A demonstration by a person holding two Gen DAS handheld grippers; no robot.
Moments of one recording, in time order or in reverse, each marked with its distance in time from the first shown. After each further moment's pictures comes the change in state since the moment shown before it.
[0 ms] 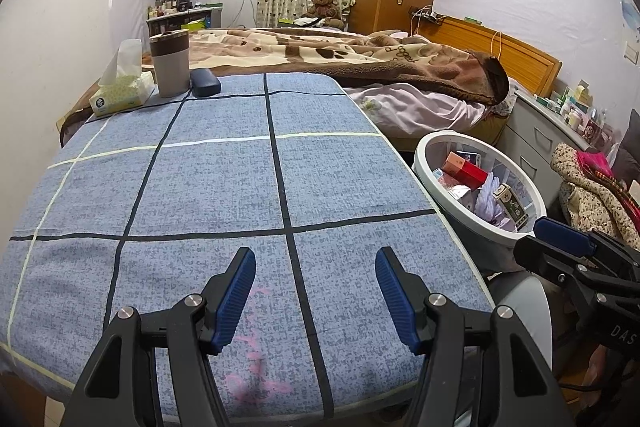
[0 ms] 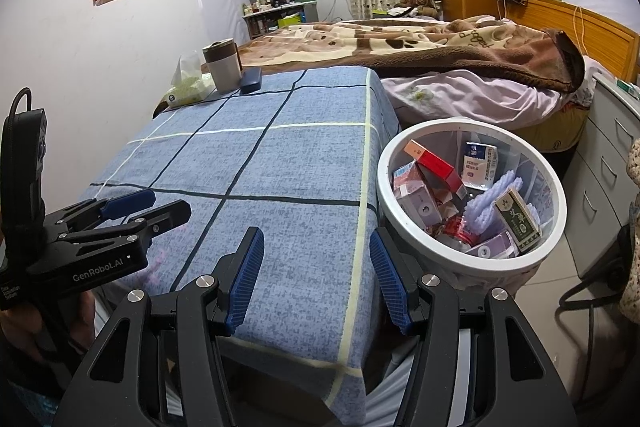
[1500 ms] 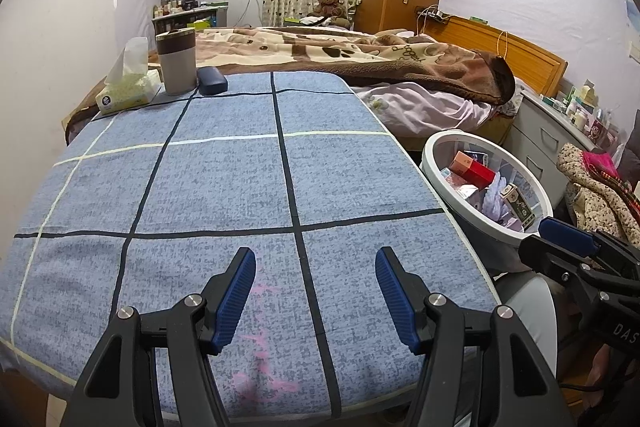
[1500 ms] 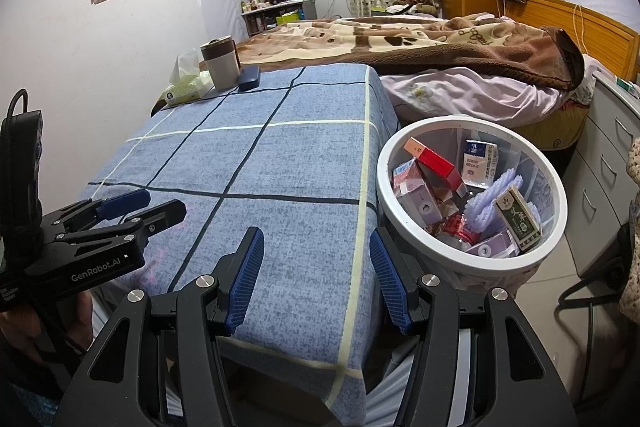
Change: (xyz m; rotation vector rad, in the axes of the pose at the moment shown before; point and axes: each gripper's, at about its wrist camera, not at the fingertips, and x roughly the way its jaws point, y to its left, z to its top) left arm -0.001 0.007 -0.001 -0.007 0.002 0.022; right arm 0.004 -0.001 -0.001 0.002 0.008 -0.002
